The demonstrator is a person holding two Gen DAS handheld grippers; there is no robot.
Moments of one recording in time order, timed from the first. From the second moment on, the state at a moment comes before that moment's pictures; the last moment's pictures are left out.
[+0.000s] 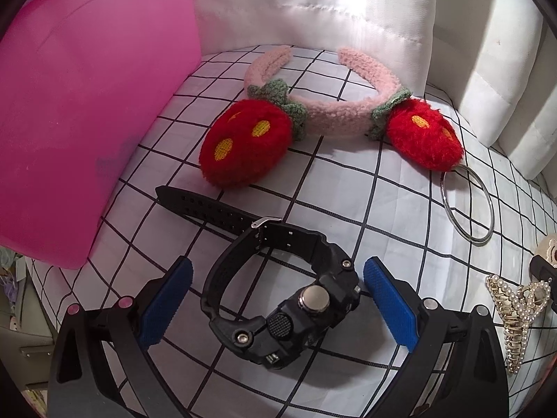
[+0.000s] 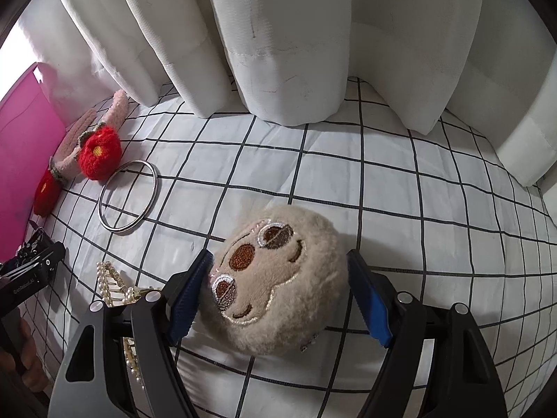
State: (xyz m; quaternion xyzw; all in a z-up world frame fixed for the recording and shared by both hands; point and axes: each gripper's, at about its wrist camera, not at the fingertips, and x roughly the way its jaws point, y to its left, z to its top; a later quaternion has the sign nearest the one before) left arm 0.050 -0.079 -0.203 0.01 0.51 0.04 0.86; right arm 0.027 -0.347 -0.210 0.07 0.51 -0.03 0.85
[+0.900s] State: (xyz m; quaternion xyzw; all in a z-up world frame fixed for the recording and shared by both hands) left arm 0.023 -0.077 -0.182 0.00 0.50 0.01 0.87; right arm 0.000 -0.350 -0.190 0.09 0.48 -0.02 0.88
